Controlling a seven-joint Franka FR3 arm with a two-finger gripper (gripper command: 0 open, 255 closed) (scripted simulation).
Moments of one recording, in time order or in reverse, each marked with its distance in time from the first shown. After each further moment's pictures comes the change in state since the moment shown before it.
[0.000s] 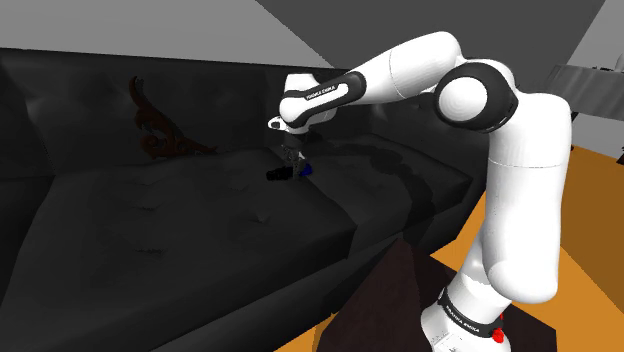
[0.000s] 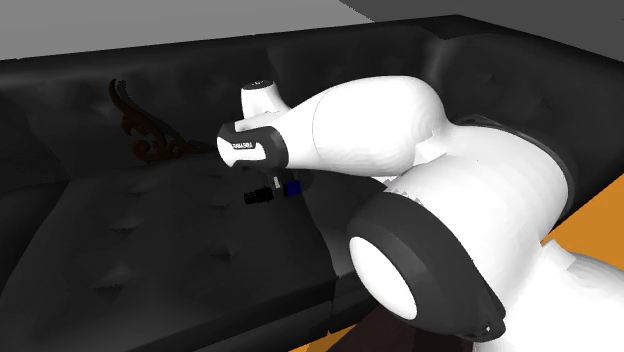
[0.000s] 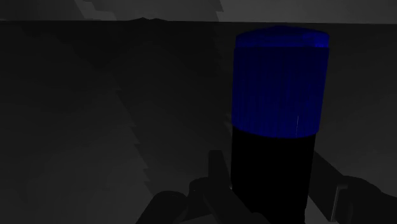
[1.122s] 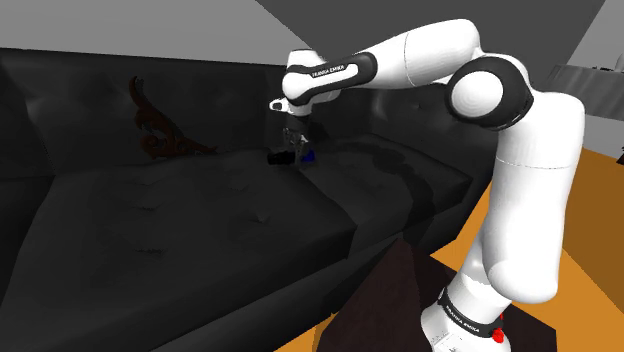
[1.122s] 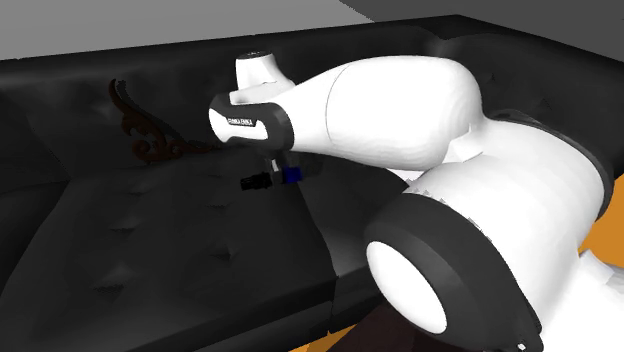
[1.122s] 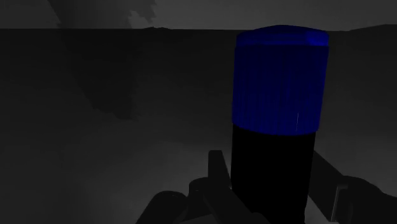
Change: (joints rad) arm 0.002 -0.059 -0.005 0.076 -0.013 -0.134 0.008
